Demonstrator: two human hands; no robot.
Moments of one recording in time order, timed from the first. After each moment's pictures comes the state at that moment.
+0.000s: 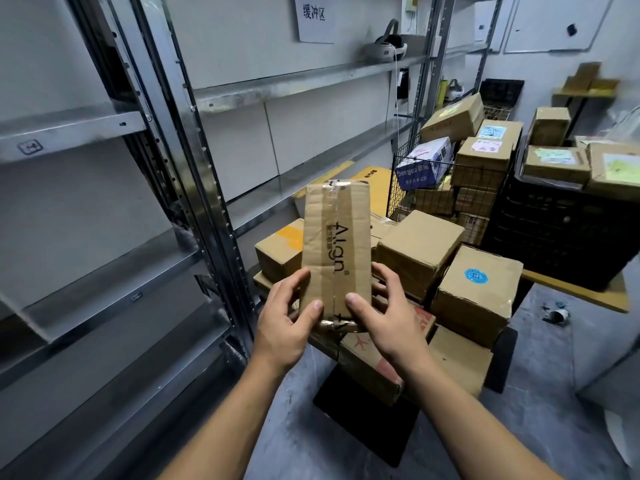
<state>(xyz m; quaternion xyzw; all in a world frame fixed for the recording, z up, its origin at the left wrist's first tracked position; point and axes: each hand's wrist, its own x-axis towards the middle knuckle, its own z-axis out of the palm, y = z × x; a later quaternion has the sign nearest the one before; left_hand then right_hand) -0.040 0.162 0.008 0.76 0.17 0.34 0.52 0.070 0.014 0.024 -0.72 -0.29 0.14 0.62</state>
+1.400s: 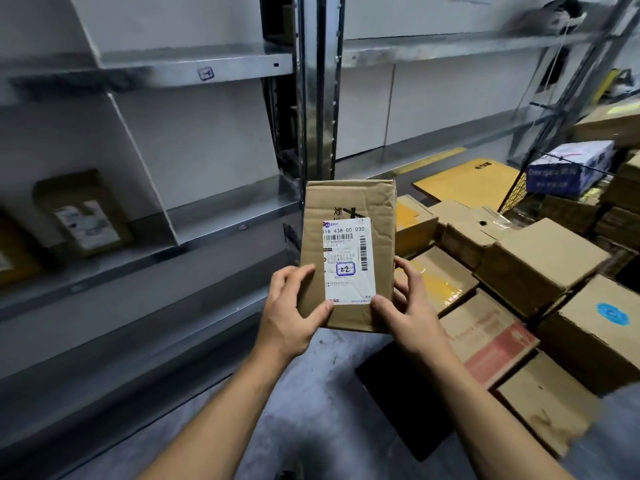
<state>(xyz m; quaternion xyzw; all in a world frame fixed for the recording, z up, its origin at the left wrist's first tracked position) -0.176 0.212 -0.019 0.78 0.35 0.38 0.34 0.001 0.094 -0.002 -0.69 -0.41 0.26 0.54</state>
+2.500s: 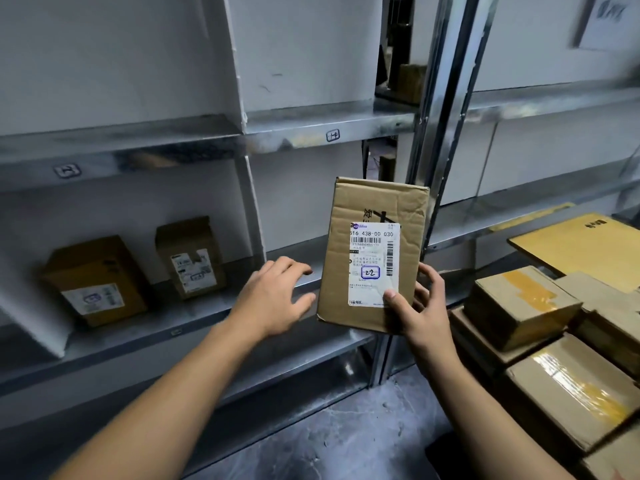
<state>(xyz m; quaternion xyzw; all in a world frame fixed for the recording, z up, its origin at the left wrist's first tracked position) -0.309 0.422 0.070 0.89 0.42 0.18 0.06 -0.088 0.309 0.023 -0.58 -0.38 0.29 0.67</state>
